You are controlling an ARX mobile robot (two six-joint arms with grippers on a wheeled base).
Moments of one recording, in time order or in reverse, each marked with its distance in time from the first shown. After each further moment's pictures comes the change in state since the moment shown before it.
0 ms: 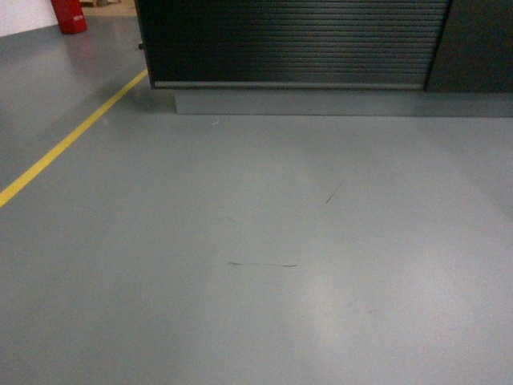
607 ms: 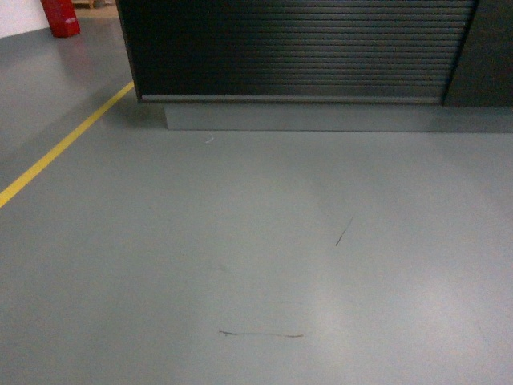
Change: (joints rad) left arm 0.000 0.000 0.000 -0.004 0.000 0.000; right arm 0.000 0.000 0.000 -0.001 0.000 0.000
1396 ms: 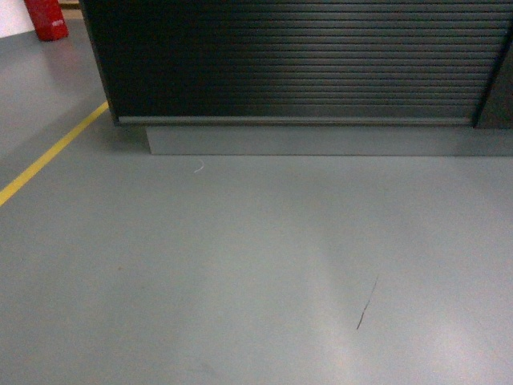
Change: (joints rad) left arm 0.000 0.000 0.000 0.003 0.000 0.000; right arm 0.000 0.000 0.000 -0.002 0.000 0.000
